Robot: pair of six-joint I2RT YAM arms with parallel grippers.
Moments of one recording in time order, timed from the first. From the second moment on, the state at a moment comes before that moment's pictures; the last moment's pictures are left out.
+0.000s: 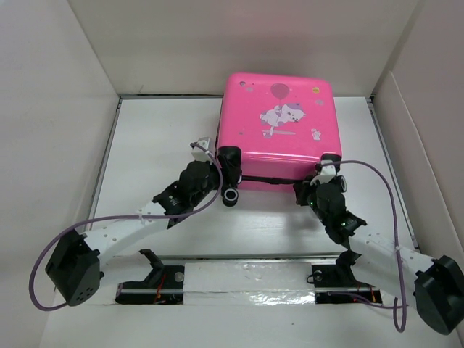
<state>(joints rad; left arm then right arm) -0.79 1.11 0.66 0.12 -0.20 -0.69 0.56 0.88 0.29 0.27 0.24 0.41</state>
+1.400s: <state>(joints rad) -0.79 1.16 0.74 0.12 -0.17 -0.77 1.04 1.91 0.63 1.36 0.20 0.83</state>
